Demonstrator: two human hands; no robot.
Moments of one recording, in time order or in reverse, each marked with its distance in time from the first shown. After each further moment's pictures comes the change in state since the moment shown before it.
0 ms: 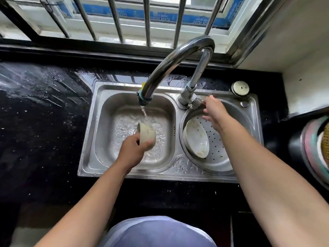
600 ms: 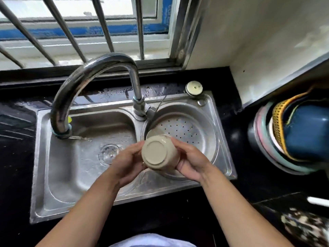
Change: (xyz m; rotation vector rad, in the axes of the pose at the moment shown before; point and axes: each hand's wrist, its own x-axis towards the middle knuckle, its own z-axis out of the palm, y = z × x) left_hand 0.014 0.074 0.114 -0.610 -0.523 -0.257; right_hand -0.087 0.085 -0.075 0.798 -0.634 0.159
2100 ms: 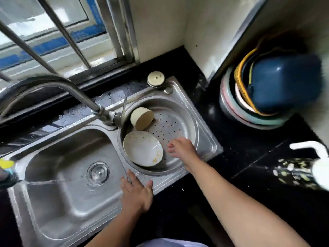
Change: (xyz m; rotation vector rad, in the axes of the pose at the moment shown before) left_hand 0.021 -0.146 -0.034 1.539 0.367 -0.253; right_hand 0.016 0.021 -0.087 -0.397 0.775 -0.147
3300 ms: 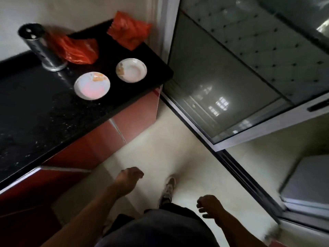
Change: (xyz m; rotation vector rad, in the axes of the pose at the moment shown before) left_hand -0.459 -0.160 0.433 1.362 -0.859 1.328; right_hand -0.685 0.794 0.077 1.377 0.825 0.840
